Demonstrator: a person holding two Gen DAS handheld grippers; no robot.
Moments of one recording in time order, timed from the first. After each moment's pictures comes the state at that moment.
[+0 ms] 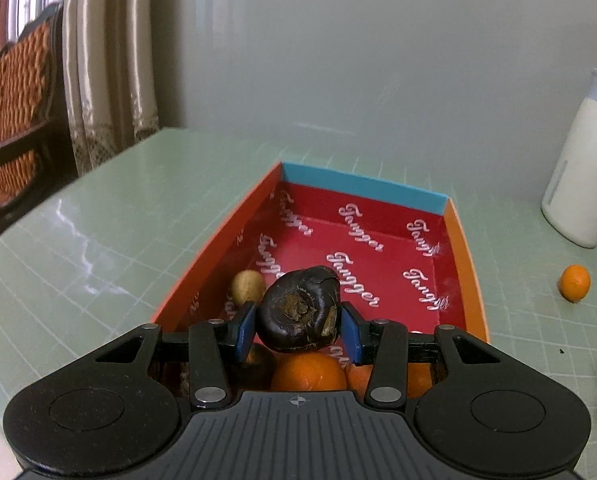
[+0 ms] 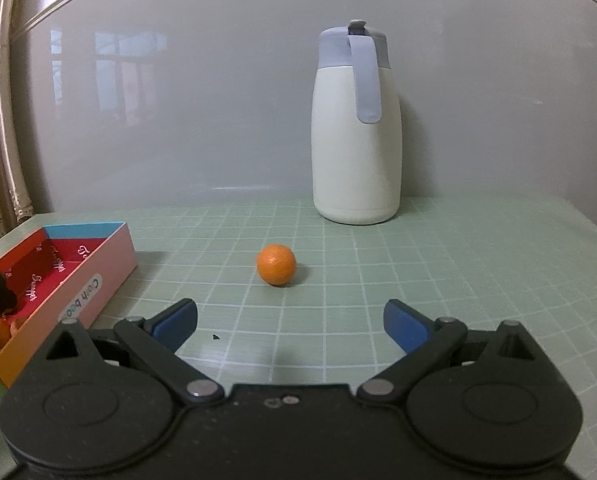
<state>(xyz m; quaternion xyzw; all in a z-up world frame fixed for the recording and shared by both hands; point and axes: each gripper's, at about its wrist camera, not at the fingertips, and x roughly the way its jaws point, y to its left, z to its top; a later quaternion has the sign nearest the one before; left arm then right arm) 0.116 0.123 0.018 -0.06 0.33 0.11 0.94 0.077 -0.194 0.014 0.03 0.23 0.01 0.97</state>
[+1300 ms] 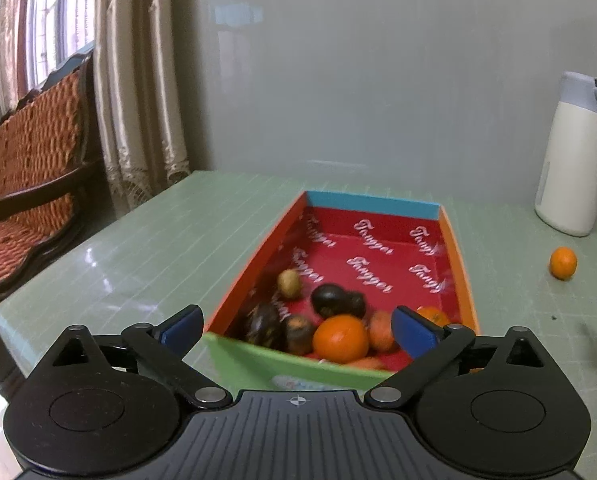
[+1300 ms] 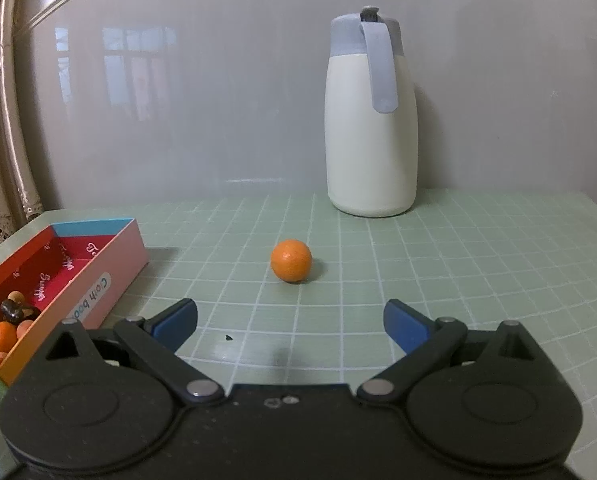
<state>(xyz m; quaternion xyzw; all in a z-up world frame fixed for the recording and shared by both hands) 0.039 0.118 0.034 -0.01 0.27 0.14 0.95 0.092 -0.191 0.012 0.04 0.25 0.03 0.97</state>
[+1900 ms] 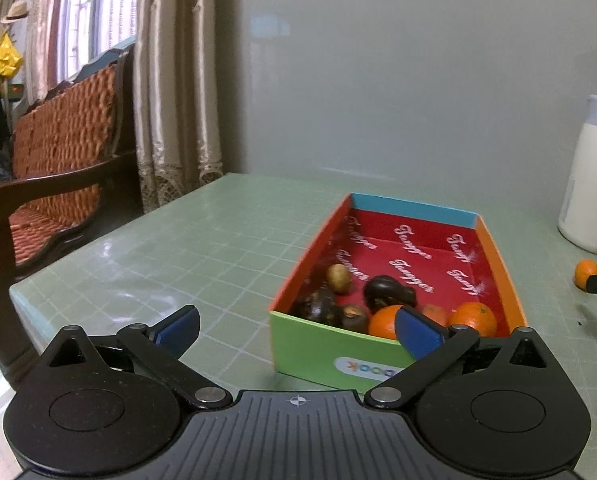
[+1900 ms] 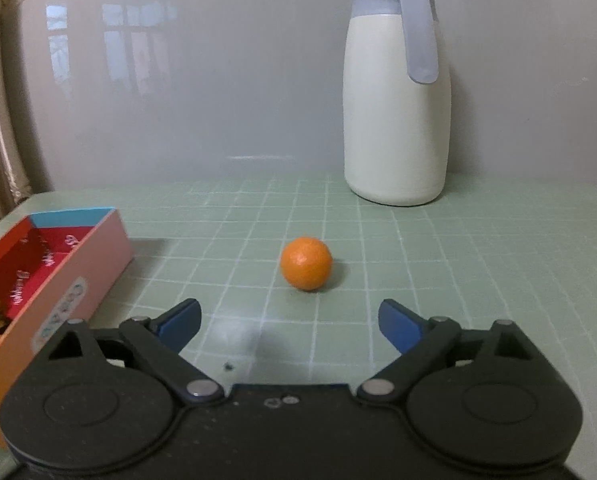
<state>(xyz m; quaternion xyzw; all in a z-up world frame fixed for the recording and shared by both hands) 0.018 0.149 0.019 -0.03 0.23 0.17 0.96 0.153 -0.178 0.000 0.02 0.29 0.03 0.96</state>
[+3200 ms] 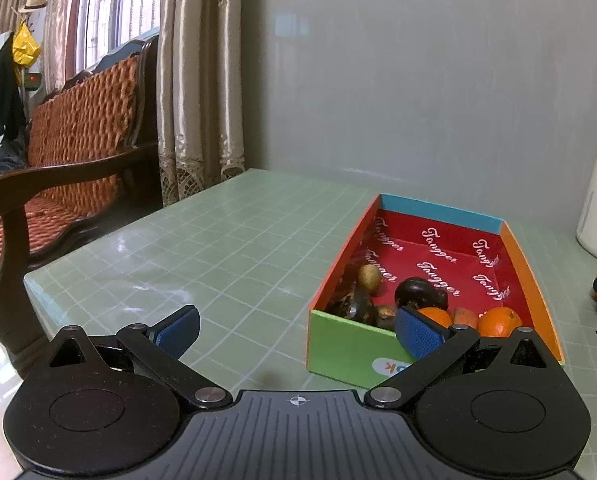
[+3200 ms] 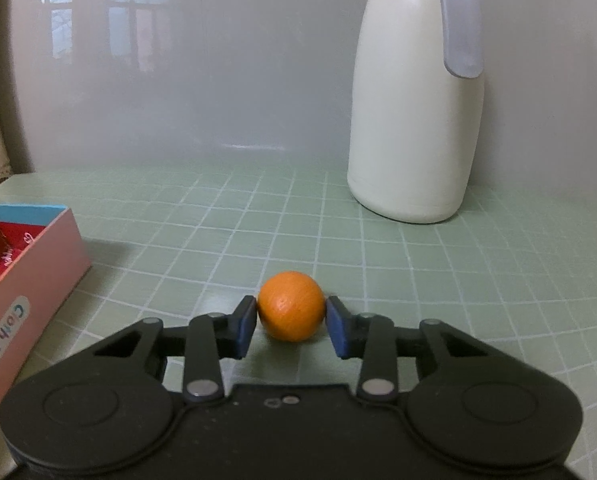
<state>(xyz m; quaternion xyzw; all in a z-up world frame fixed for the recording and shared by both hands) 0.015 0.166 0.014 -0.05 0.24 0.19 0.95 0.198 -0.180 -0.007 0.00 0.30 0.04 0.95</state>
